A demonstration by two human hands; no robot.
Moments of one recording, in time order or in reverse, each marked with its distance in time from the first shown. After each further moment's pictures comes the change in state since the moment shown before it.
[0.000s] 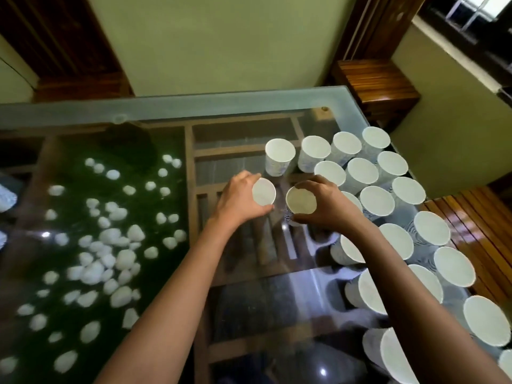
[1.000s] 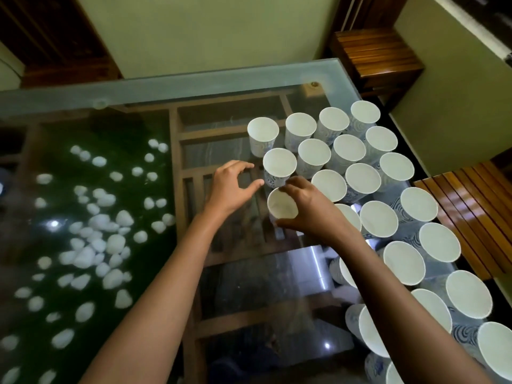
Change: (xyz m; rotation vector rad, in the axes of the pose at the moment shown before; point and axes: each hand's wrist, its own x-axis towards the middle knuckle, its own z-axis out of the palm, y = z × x) left_hand -0.012 0.016 0.024 -0.177 0.156 0.027; right_hand -0.034 0.012 0.019 -0.046 -0.052 -0.119
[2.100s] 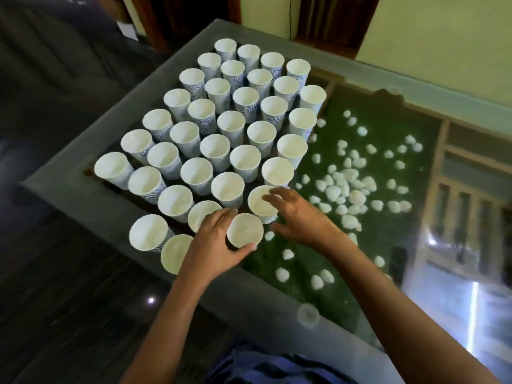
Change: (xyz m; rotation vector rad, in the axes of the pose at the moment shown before) left_hand -0.451 -0.239 -0.324 0.256 0.309 -0.591; right_hand -0.022 -0.486 0.227 -0.153 -0.317 -0.817
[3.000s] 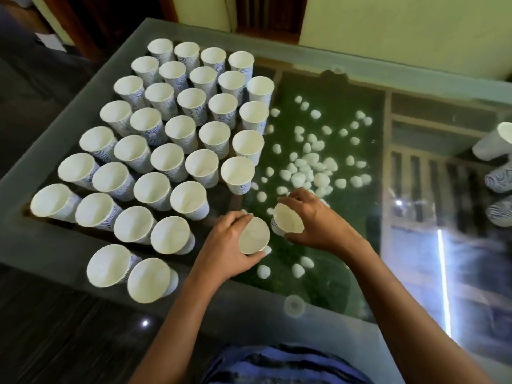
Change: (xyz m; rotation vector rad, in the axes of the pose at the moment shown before) left_hand 0.028 0.041 0.036 -0.008 -0.218 0.279; right_hand -0.069 0.037 -0.012 0.060 0.073 0.291
